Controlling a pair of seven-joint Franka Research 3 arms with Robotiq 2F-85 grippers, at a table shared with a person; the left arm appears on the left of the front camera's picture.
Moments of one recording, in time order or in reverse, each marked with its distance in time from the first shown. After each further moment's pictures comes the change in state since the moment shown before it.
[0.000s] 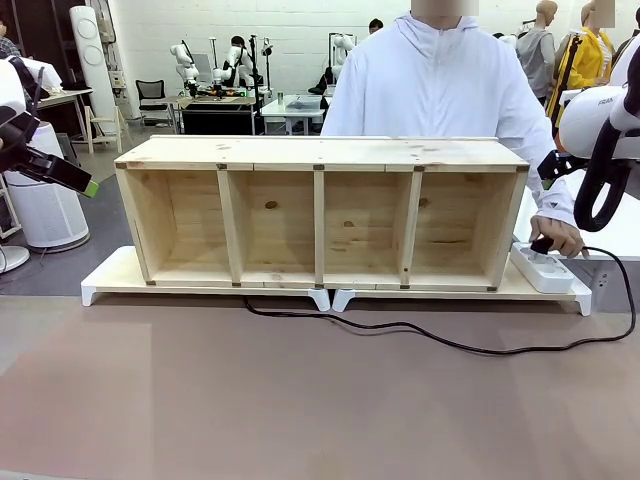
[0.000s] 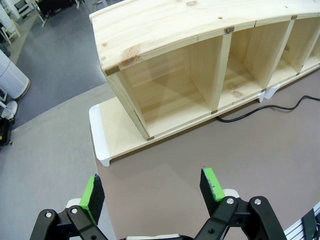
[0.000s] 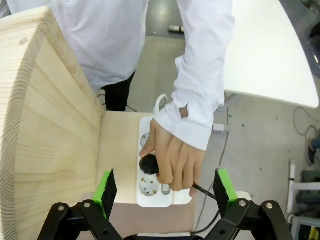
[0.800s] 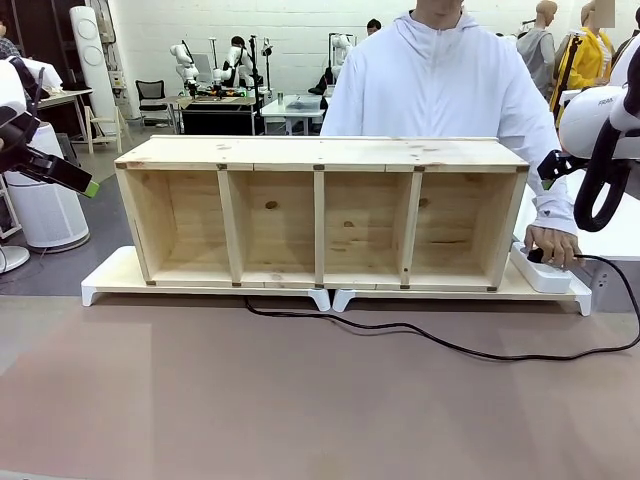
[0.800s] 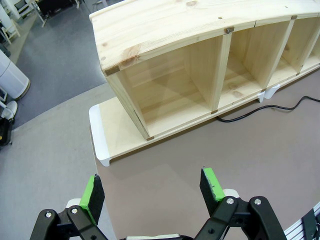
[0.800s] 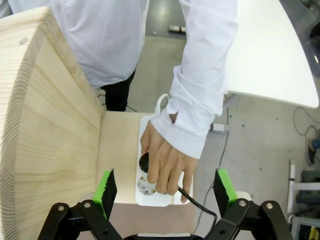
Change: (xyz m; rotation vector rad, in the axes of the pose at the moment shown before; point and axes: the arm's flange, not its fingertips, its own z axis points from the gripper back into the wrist) left arm 0.000 0.000 0.000 0.000 0.000 0.000; right arm 0.000 0.000 0.000 0.000 0.000 0.000
